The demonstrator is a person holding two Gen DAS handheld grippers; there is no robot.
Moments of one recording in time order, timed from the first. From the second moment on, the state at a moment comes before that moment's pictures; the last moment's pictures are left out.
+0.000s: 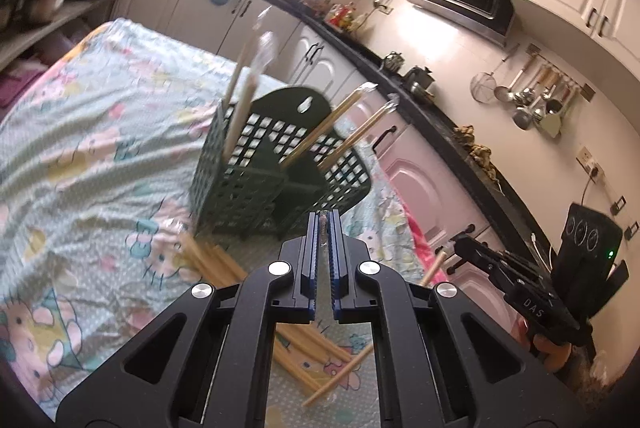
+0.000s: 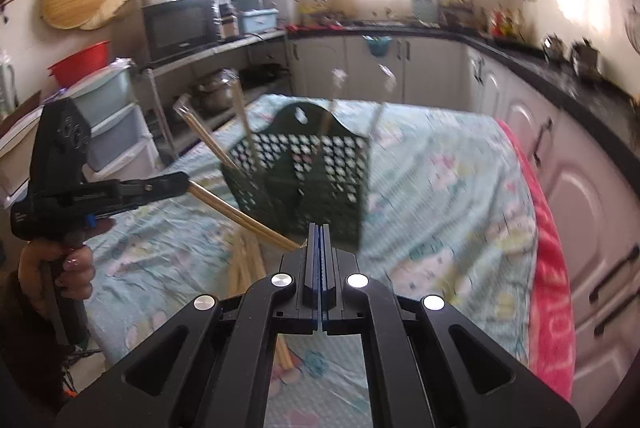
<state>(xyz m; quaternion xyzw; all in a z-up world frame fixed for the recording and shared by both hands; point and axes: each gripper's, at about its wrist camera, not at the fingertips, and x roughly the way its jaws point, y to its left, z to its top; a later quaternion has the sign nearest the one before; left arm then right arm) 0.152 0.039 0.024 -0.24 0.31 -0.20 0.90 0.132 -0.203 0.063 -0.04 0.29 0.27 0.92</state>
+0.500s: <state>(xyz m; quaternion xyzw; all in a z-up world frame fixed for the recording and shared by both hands) 0.150 0.025 0.070 -0.20 0.27 -0.23 0.91 0.128 -0.185 0.107 -0.07 0.24 0.29 0.93</state>
